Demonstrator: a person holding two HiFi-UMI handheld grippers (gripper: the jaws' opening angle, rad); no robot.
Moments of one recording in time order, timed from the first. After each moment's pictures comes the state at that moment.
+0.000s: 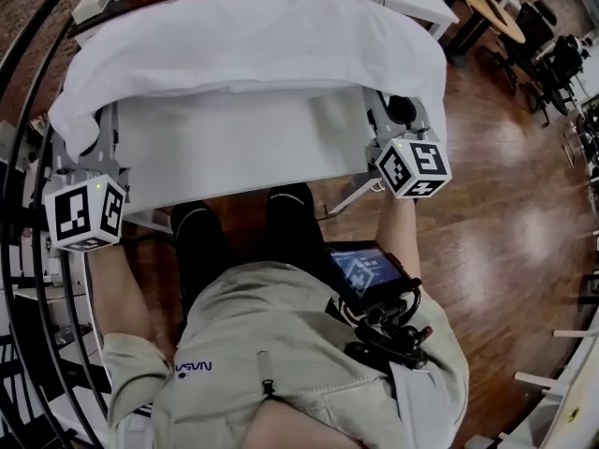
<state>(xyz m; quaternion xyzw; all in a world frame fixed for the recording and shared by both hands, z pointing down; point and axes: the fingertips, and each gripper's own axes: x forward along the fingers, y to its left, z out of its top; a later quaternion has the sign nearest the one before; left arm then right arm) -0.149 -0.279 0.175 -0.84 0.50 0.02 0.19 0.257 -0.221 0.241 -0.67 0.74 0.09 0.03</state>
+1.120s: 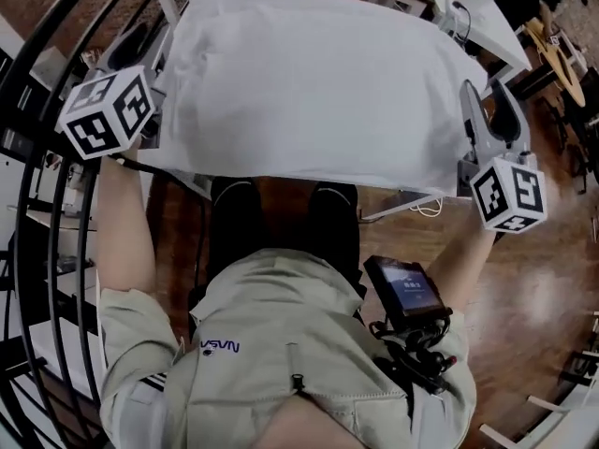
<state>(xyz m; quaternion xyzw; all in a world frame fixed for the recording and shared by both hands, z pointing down) -0.214 -0.340 0.186 -0.82 0.57 -0.04 0.02 0.231 -0.214 0.157 -0.63 0.76 0.14 -0.06</state>
